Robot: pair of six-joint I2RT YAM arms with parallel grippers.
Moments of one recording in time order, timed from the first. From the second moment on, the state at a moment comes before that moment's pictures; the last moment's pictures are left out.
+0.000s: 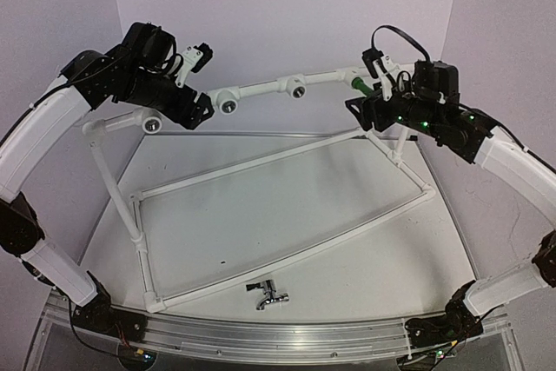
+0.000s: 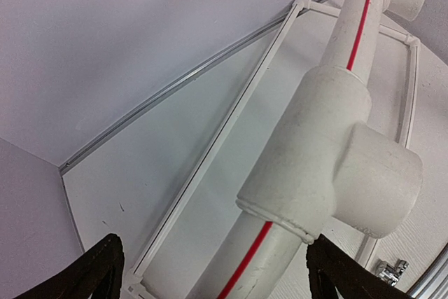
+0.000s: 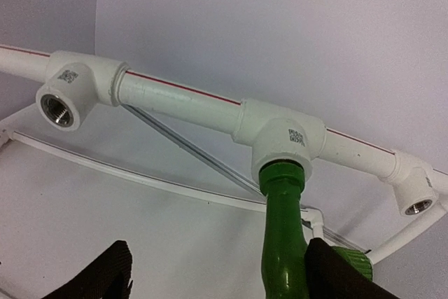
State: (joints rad) left arm -0.72 1.50 1.87 -1.01 -0.18 0.10; right arm 0.60 1.33 1.37 -0.27 0.12 -0.27
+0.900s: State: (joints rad) left arm -0.72 1.50 1.87 -1.01 -0.18 0.10; right arm 0.60 1.38 1.27 -0.07 0.37 -1.02
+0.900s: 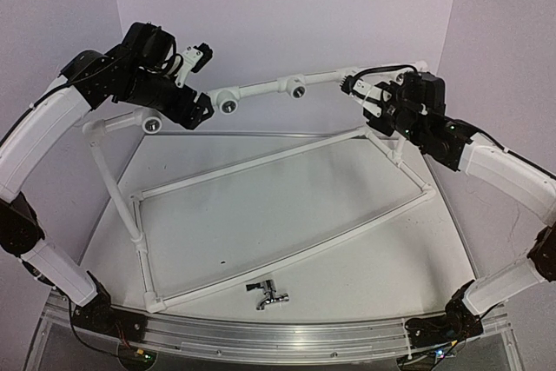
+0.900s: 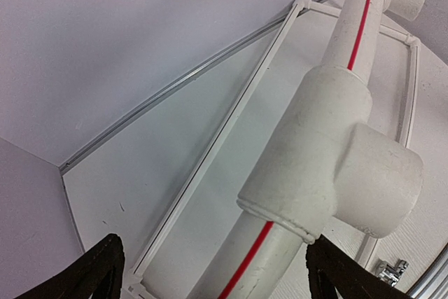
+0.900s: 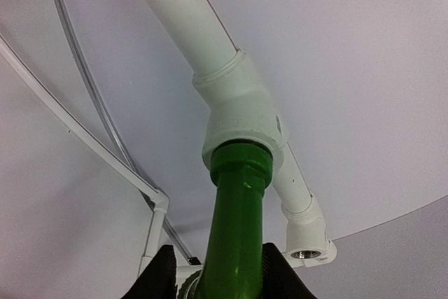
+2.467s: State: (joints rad) left arm -0.72 1.50 1.87 -1.01 -0.18 0.09; right arm 0.53 1.38 1.38 -0.26 0.10 -0.12
